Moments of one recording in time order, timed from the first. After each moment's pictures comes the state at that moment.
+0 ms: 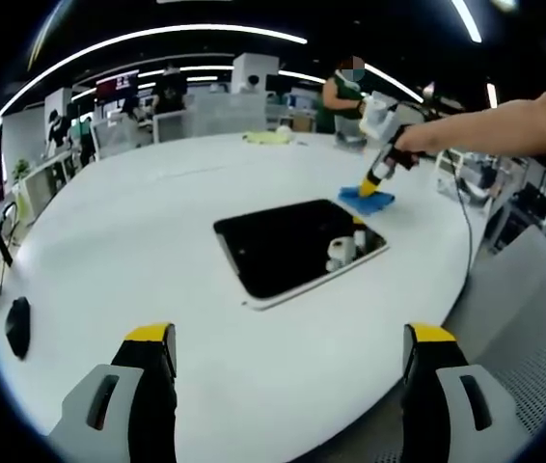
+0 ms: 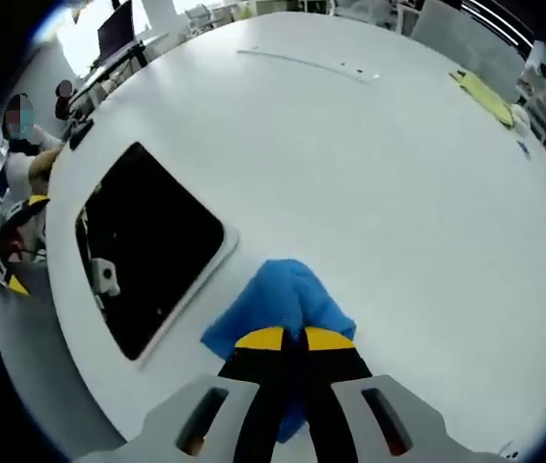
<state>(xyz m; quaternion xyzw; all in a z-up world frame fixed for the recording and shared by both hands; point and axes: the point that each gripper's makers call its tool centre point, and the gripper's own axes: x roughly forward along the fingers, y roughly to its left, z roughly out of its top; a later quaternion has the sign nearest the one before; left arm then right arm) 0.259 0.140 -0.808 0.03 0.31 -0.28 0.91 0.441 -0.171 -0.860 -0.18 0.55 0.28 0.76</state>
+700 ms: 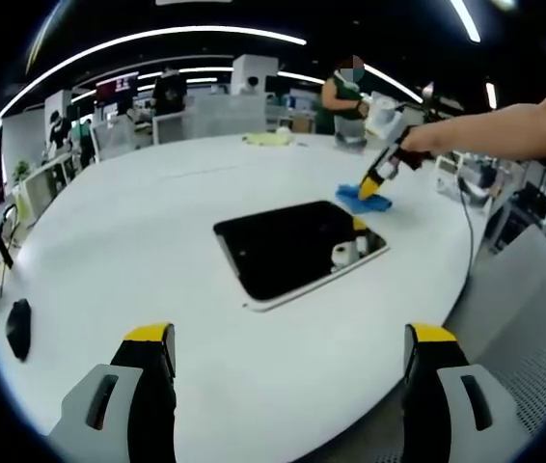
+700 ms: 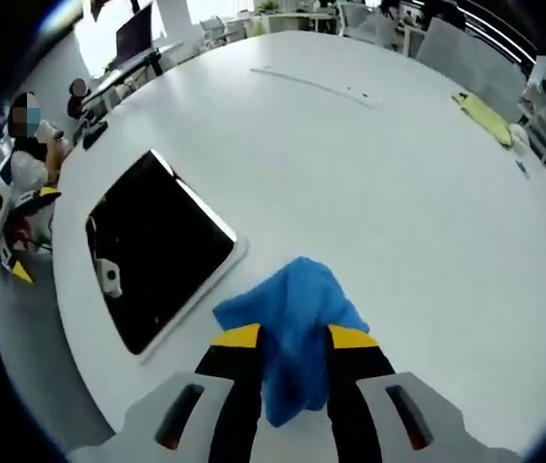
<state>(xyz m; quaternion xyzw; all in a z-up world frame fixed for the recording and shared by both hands) 0.260 0.139 -0.806 0.03 0.31 -0.29 0.91 0.441 -0.173 -0.841 -0.18 0.51 0.31 0.78</state>
